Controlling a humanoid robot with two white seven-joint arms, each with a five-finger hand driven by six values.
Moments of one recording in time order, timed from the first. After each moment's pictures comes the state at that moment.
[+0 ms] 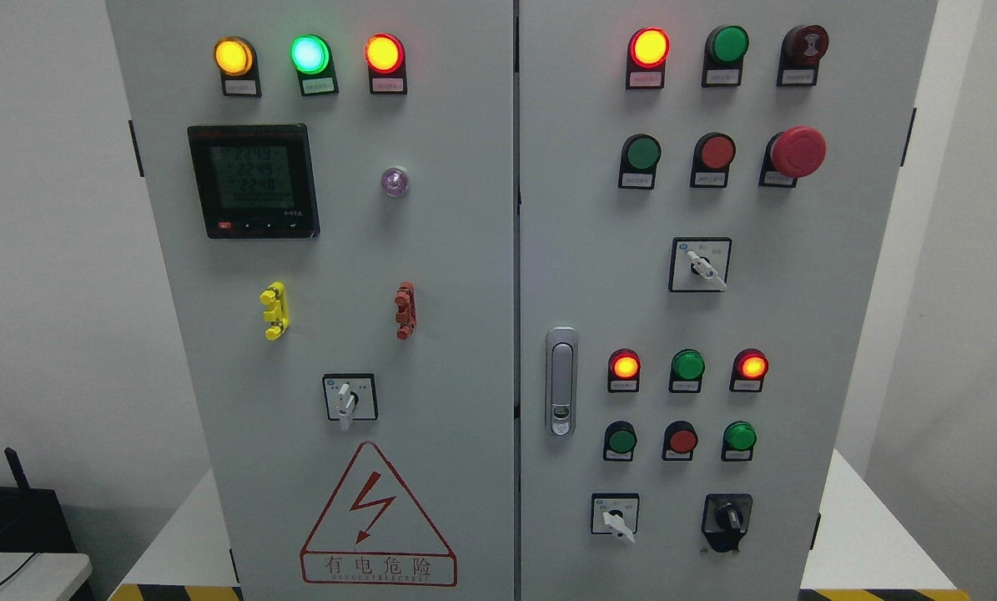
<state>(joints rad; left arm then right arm) 0.06 0.00 0.08 0.00 -0.02 -0.10 -0.08 0.12 0.12 0.00 -0.11 0.00 0.01 -0.06</state>
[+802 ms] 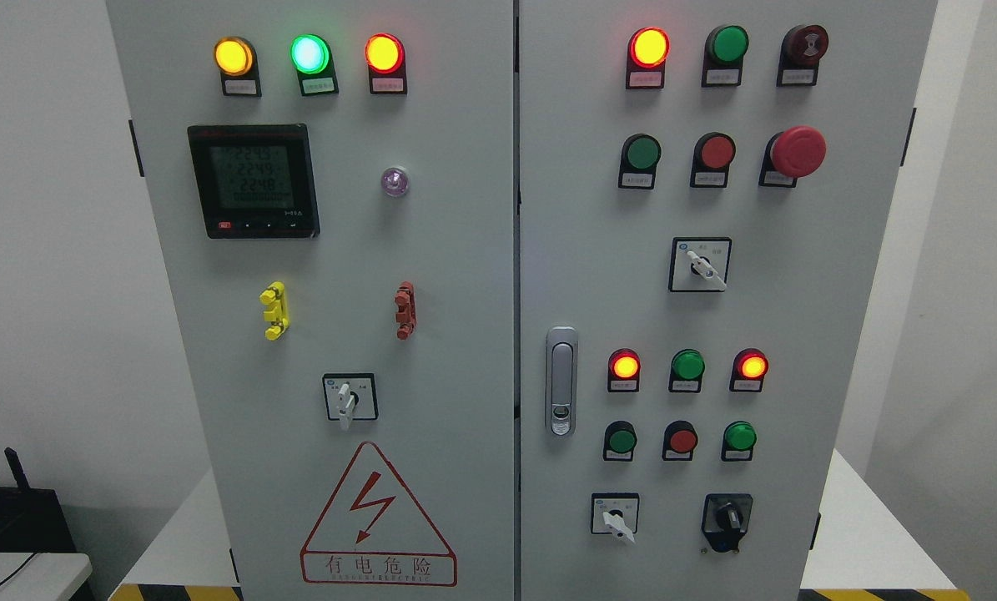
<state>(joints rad) 0.06 0.00 0.09 0.00 0.00 -0.10 -0.08 0.12 0.12 0.00 -0.11 0.00 0.01 -0.06</state>
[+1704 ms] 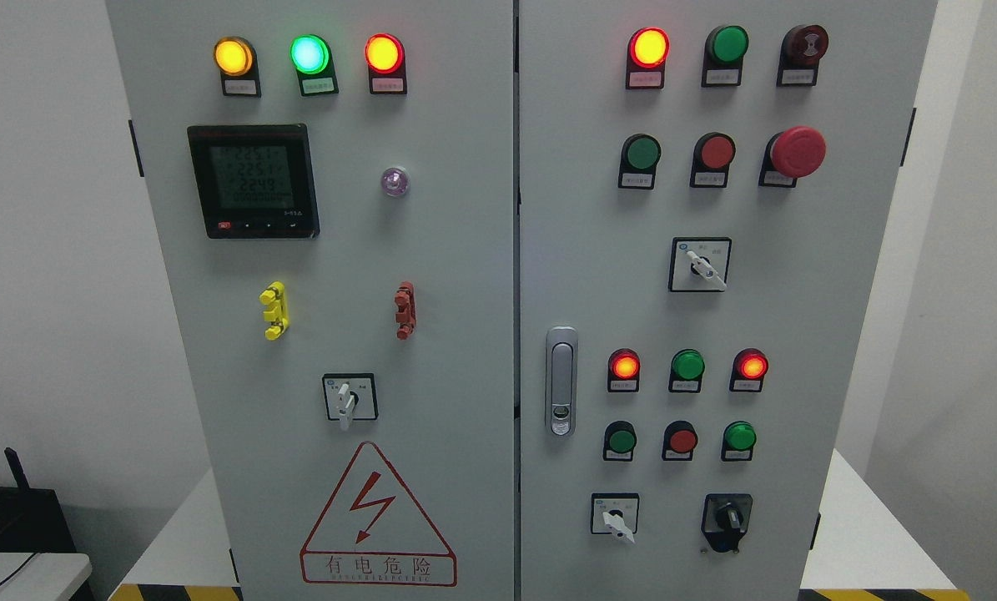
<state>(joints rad) 0.12 0.04 0.22 -0.17 -0.02 -0.09 -0.09 0.12 0.12 0.00 -0.11 0.00 0.01 -0.06</state>
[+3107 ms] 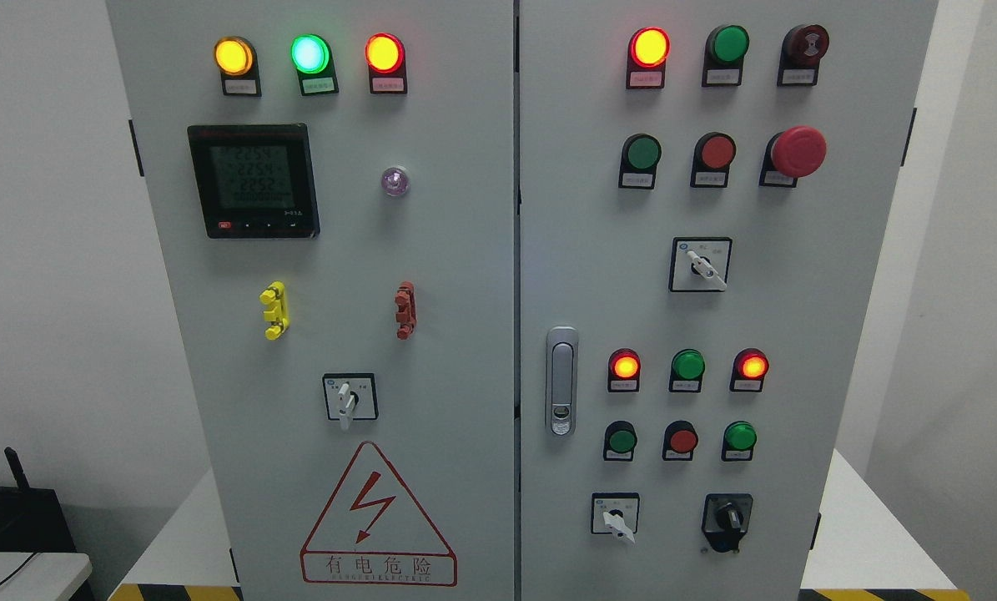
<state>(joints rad) 0.21 0.11 0.69 -1.08 -0.01 -0.22 -0.24 0.12 0.12 0.00 -0.11 0.00 0.01 -0.06</state>
